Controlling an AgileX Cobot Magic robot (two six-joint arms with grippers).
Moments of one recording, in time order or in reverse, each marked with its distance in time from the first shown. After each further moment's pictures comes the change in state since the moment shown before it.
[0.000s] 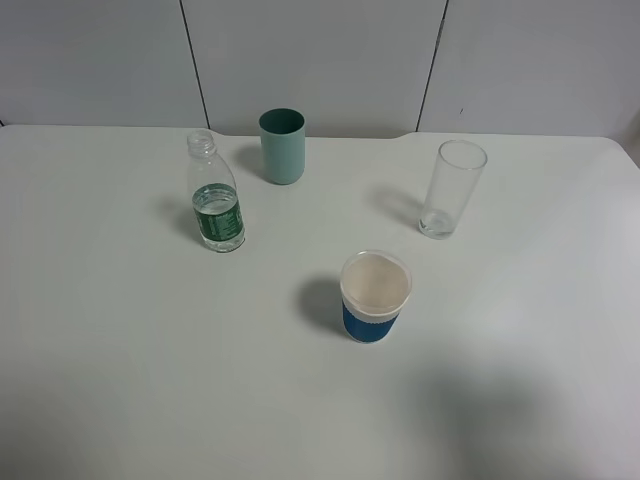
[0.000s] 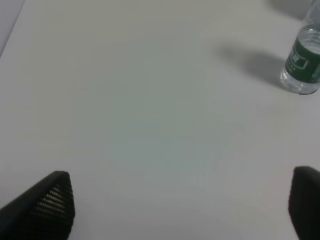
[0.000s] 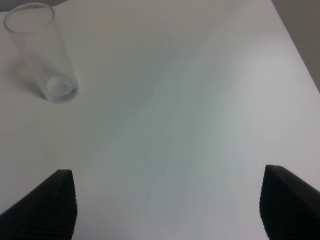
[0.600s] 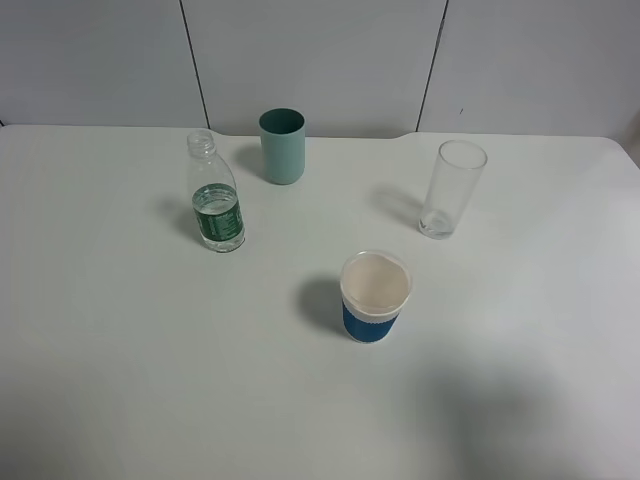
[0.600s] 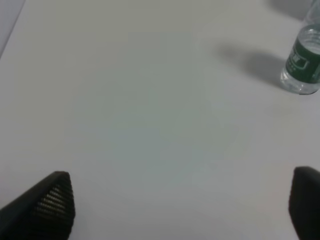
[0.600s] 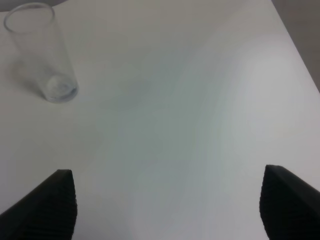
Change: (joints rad) left arm 0.000 0.000 0.000 0.000 0.000 0.000; right arm 0.000 0.000 0.000 0.000 0.000 0.000
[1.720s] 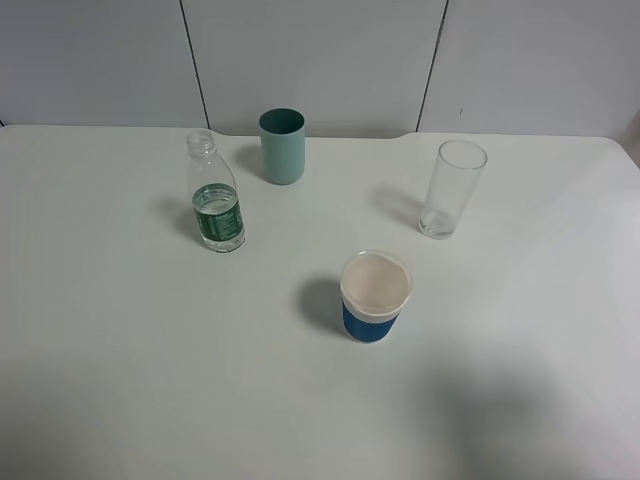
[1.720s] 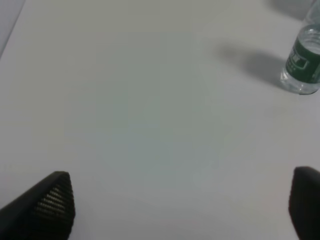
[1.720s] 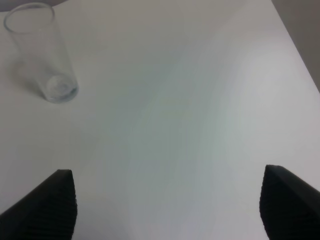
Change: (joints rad) left arm 0.000 0.000 0.000 0.000 0.000 0.000; right arm 0.000 0.000 0.000 0.000 0.000 0.000
